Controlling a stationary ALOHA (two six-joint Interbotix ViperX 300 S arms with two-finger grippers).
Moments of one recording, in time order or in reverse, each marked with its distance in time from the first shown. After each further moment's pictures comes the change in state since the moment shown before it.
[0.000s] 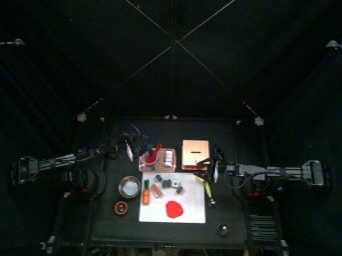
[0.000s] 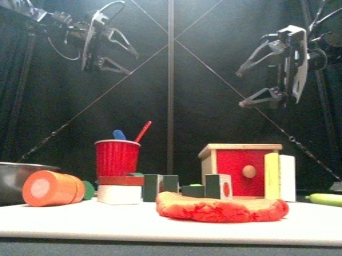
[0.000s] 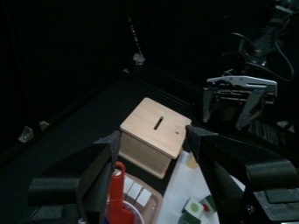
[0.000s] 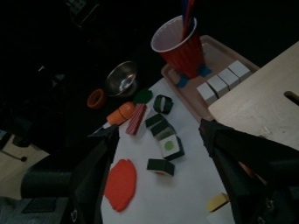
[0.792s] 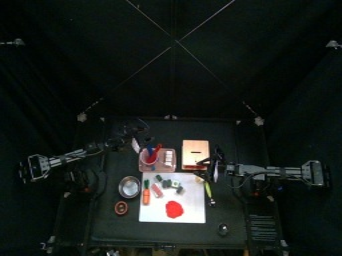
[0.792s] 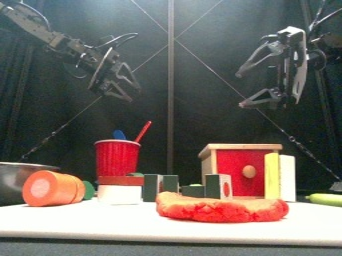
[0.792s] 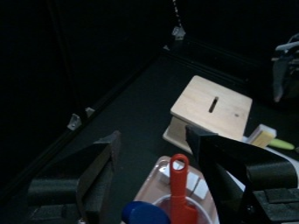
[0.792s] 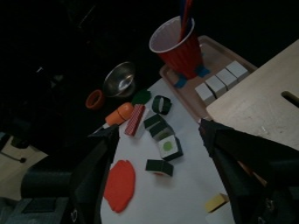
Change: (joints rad) left arm 0.140 0.150 -0.014 0.187 -0.029 0.003; right arm -0.018 0.003 0.000 0.000 0.000 -0.002
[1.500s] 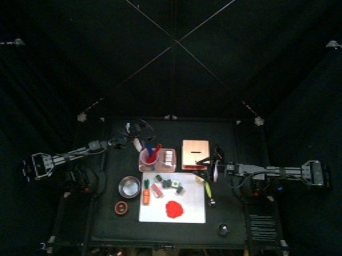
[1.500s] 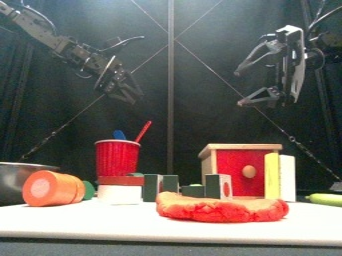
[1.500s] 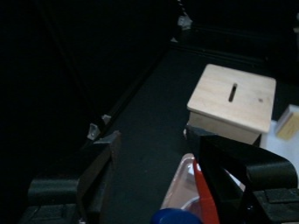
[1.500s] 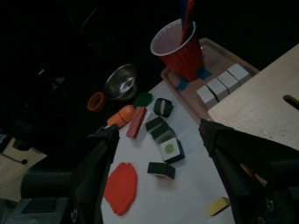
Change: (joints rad) left arm 0.014 0.040 -0.023 0.187 -0.028 0.034; right arm 0.000 0.006 -0.011 0.003 0.000 0.003
